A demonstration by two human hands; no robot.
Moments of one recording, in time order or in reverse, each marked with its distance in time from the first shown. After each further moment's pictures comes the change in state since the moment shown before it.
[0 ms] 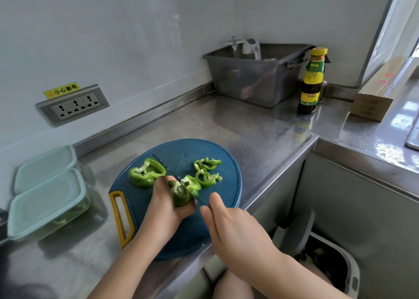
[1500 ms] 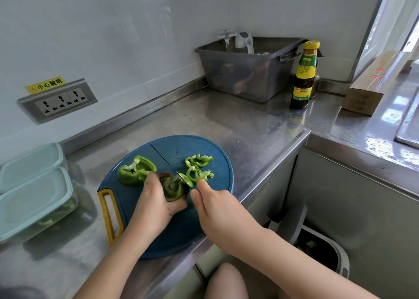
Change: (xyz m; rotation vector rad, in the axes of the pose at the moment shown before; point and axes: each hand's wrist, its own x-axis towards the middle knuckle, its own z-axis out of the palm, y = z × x) left_hand 0.005 0.001 0.003 0.104 0.048 -0.007; right_hand 0.029 0.012 0.005 0.151 -0.039 0.059
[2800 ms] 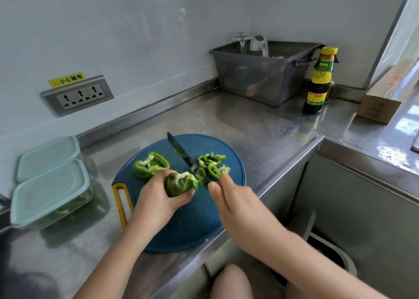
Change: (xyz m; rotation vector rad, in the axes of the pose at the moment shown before) left_hand -0.004 -0.004 -0.024 0.038 -0.001 -0.060; right_hand -0.006 -0.016 -0.020 0.082 -0.018 0.065
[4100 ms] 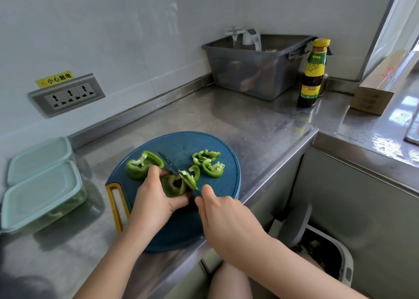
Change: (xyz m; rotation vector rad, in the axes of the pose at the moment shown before) left_hand -0.005 0.013 0.003 0.023 -0.006 -0.023; right_hand -0.007 0.005 0.027 -0.287 -0.035 -0.035
